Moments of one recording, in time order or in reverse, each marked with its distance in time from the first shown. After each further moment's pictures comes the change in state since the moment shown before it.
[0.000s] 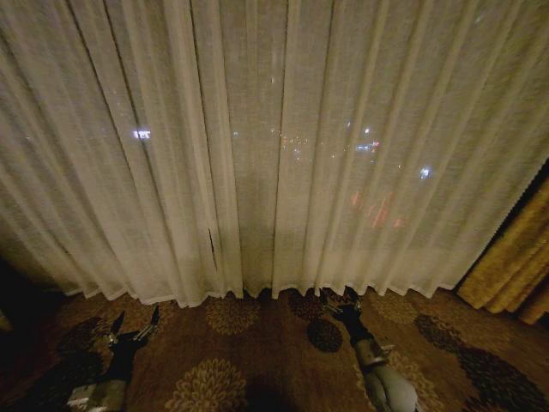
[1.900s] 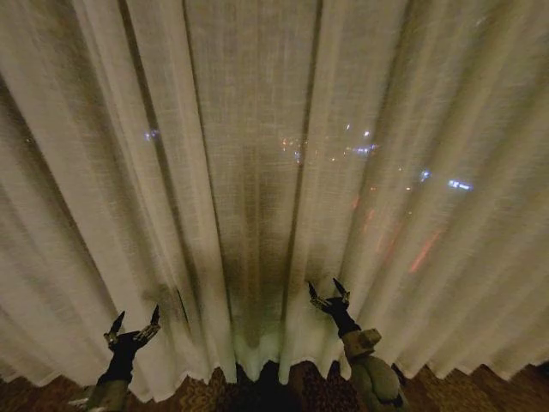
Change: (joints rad) left arm 0.001 0.000 0.000 0.000 0.000 0.000 0.000; right arm 0.075 -0.005 -0.074 -0.052 0.057 0.040 -0.065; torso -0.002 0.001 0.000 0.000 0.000
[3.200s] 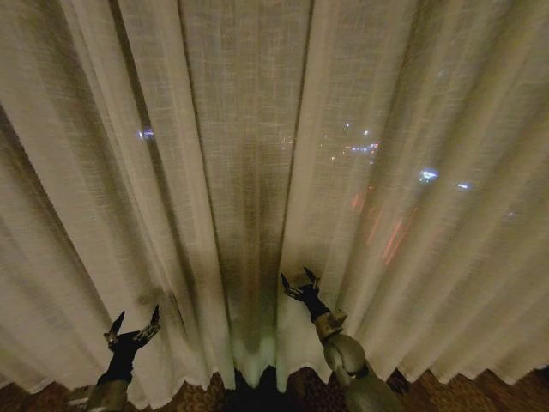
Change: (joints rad) left arm 0.000 0.000 0.000 0.000 0.000 0.000 0.000; right arm 0.208 -0.020 -0.226 -0.102 -0.033 -0.031 0.126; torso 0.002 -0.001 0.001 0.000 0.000
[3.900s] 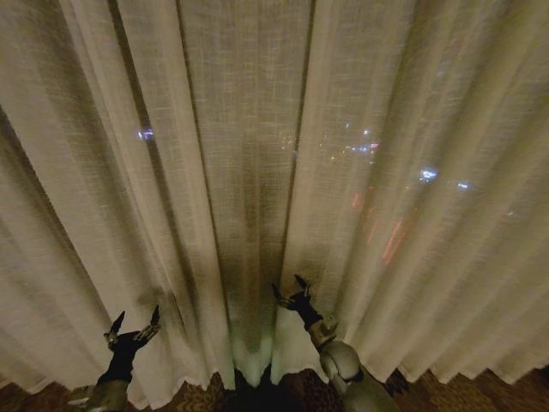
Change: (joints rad) left arm 0.000 0.000 0.000 0.000 0.000 0.000 0.000; right arm 0.019 -0.021 -0.055 -0.064 -0.089 0.047 0.062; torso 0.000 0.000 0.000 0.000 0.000
